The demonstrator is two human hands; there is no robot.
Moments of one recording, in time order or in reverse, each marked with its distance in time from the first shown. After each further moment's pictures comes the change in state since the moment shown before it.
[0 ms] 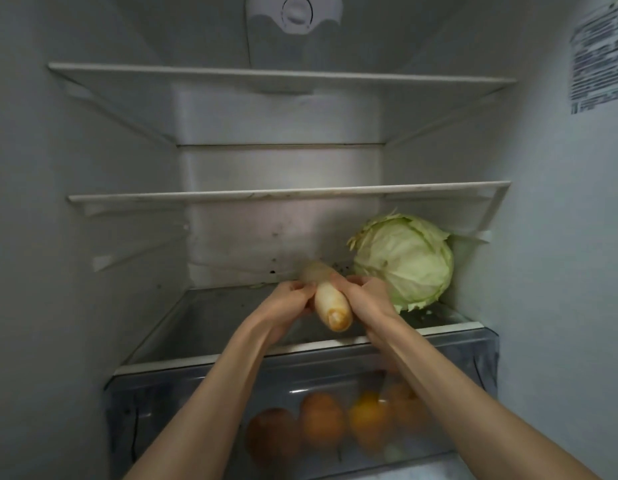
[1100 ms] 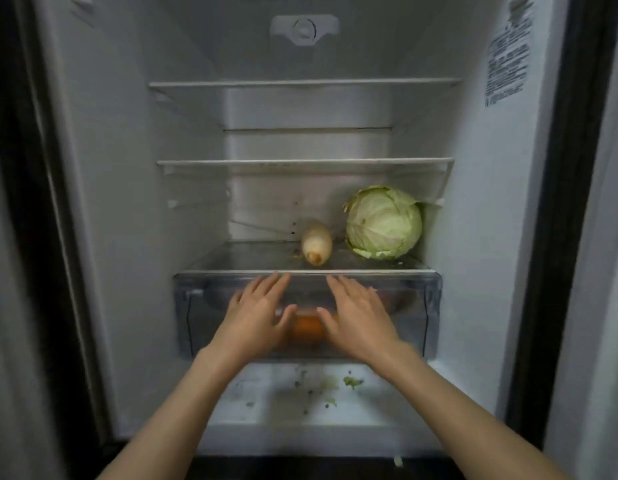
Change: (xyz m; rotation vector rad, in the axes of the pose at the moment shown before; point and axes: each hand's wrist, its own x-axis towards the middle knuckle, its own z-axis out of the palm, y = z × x) left_hand -0.212 -0.014 0.032 1.213 0.288 0.210; right_hand -0.162 0.015 -0.097 -1.043 -0.371 -0.585
